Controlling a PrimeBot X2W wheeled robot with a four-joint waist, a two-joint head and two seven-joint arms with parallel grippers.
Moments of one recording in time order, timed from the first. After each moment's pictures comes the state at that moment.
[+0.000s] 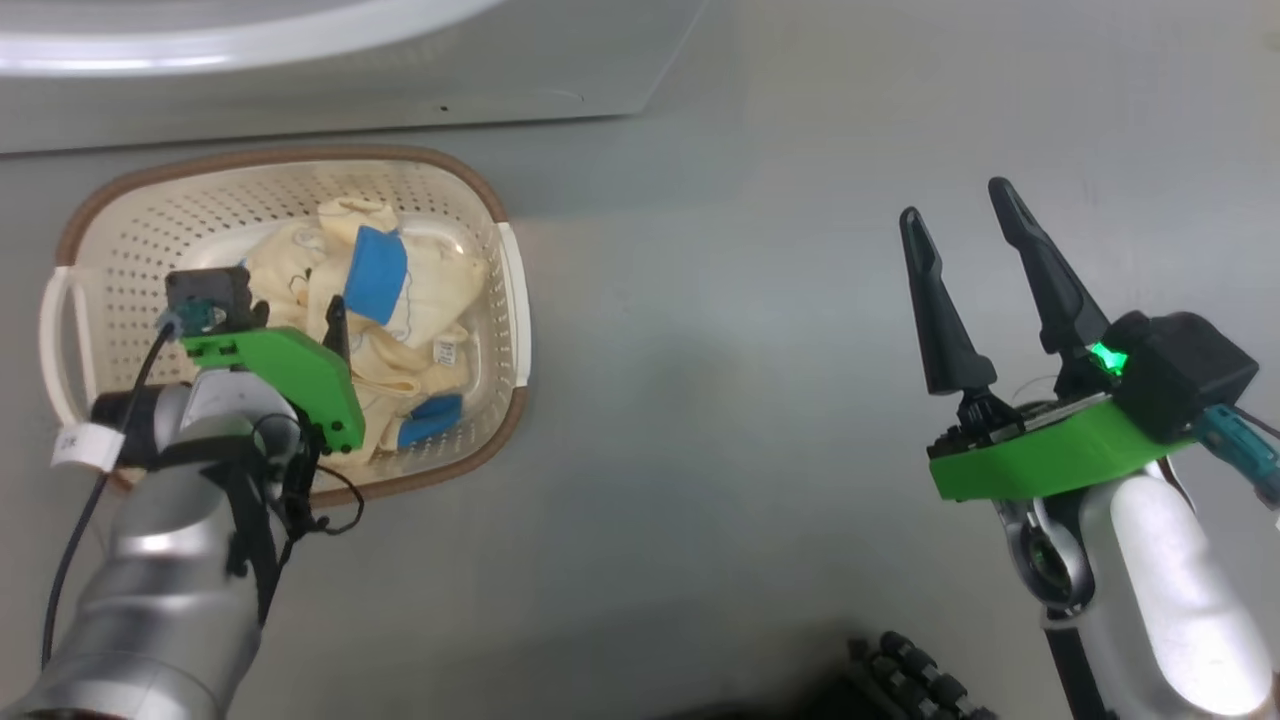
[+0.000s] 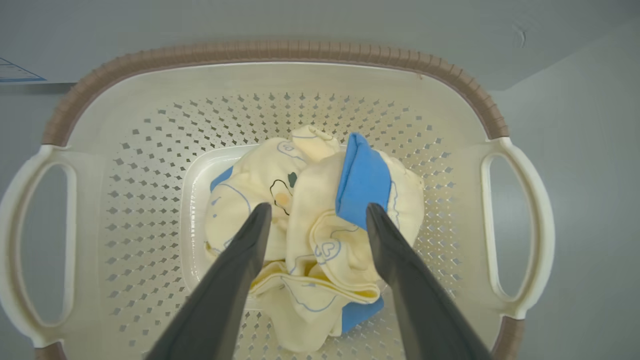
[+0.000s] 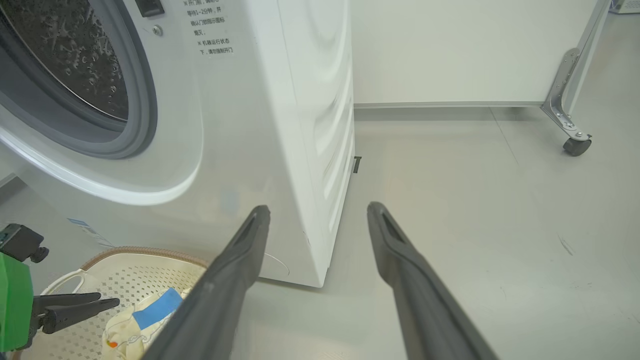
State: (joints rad) left arm -0.89 0.14 -0.49 1.15 -0.57 -0.11 -0.09; right arm -0.28 -0.04 0.14 -0.01 0.17 0.13 -0.25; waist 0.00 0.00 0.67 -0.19
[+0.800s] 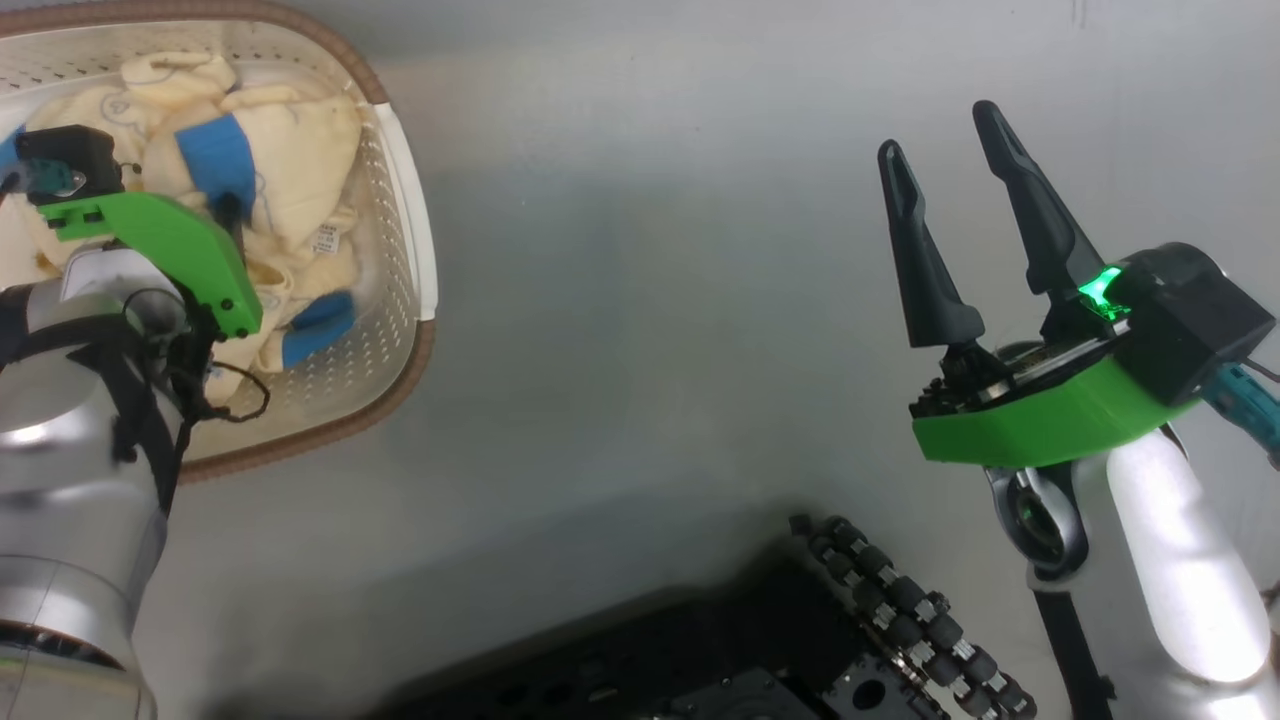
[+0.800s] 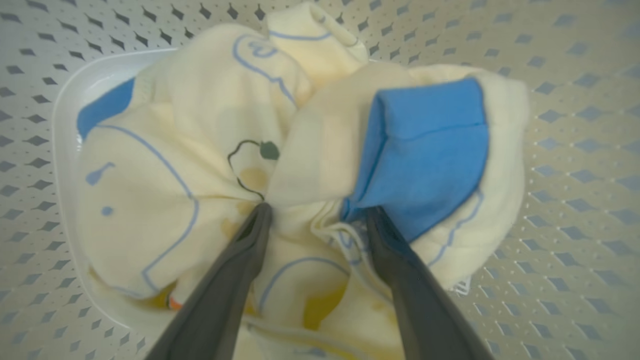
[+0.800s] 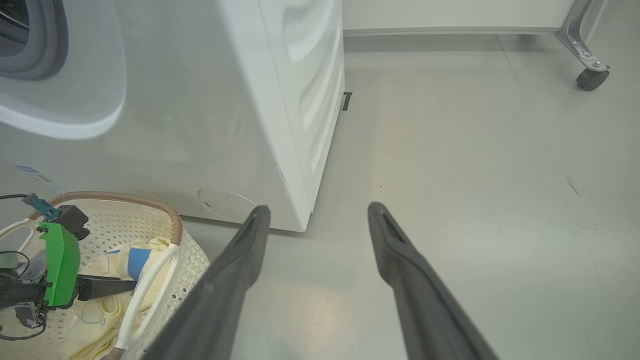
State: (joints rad) left arm -1.10 0.22 -0.50 1.25 -0.65 -0.13 0.07; right arm -0.36 -0.04 0.18 -0.06 0.19 0.13 -0.25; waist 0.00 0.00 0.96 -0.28
